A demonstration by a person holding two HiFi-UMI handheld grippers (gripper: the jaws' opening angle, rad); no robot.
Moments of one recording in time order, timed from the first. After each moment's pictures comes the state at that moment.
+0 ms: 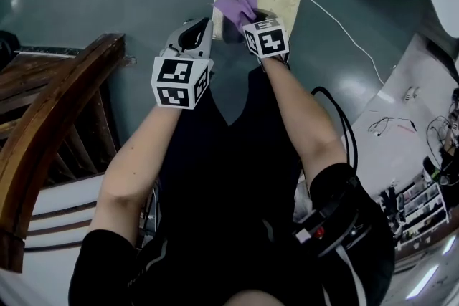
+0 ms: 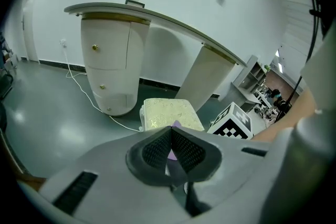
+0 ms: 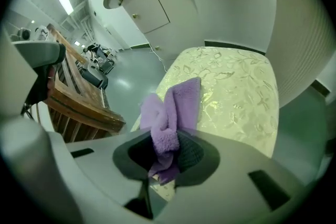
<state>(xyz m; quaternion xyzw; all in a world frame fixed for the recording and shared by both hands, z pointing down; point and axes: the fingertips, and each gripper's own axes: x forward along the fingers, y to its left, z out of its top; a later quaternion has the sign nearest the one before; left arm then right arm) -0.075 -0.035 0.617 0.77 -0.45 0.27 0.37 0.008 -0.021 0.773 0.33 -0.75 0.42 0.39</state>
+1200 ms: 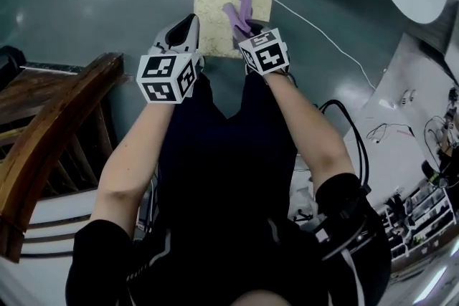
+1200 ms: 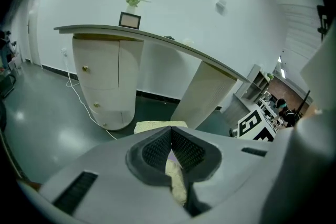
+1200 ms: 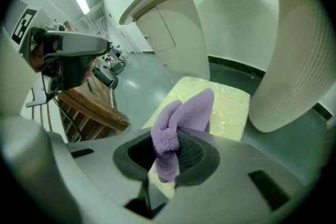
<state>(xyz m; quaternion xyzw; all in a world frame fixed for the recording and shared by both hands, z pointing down) -0.035 -0.102 0.570 0.77 -0.49 0.23 0.35 0.063 -0.053 0.695 0.29 -0.79 0.38 0.38</state>
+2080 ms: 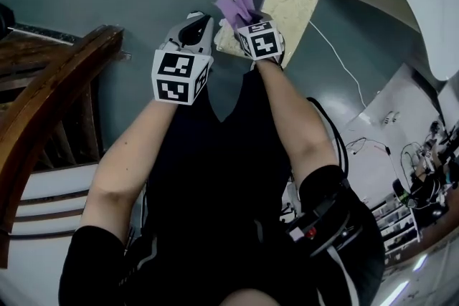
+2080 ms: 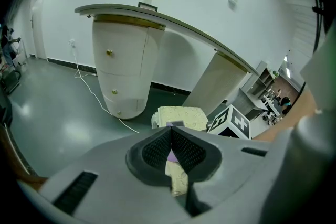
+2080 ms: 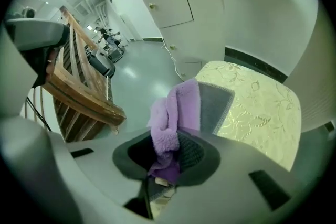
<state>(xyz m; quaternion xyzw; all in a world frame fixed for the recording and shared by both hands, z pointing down) -0.123 -0.080 0.608 0.75 -0.49 0.26 0.37 -0.047 -0.069 0.771 0.27 -0.78 0.36 0.43</state>
